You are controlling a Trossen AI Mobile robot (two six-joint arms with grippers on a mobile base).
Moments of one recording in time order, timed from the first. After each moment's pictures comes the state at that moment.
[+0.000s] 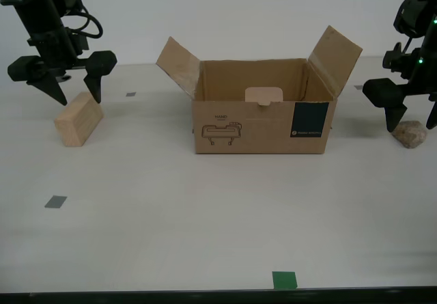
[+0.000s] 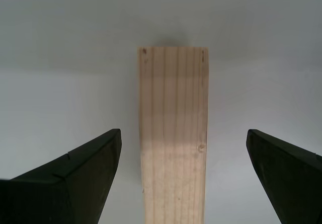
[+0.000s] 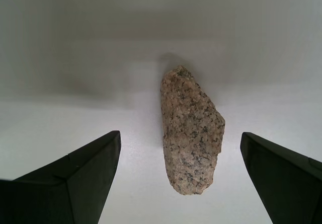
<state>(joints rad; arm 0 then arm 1) -0.04 1.88 0.93 -0.51 0.06 -0.03 -0.04 2.01 1.32 -0.68 0.01 -0.03</state>
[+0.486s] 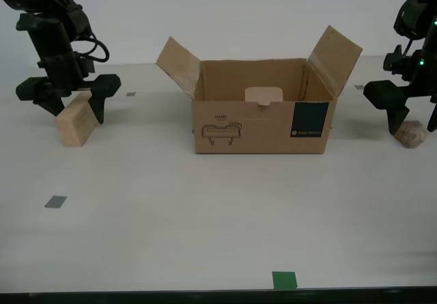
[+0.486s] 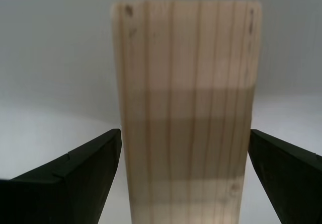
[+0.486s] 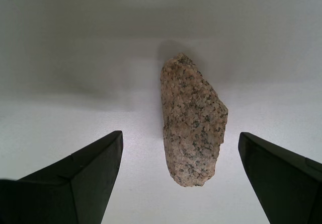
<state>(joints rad) -0.05 1.88 0.93 -0.53 0.06 -0.03 -0.04 2.13 1.32 -0.65 -0.01 -0.03</state>
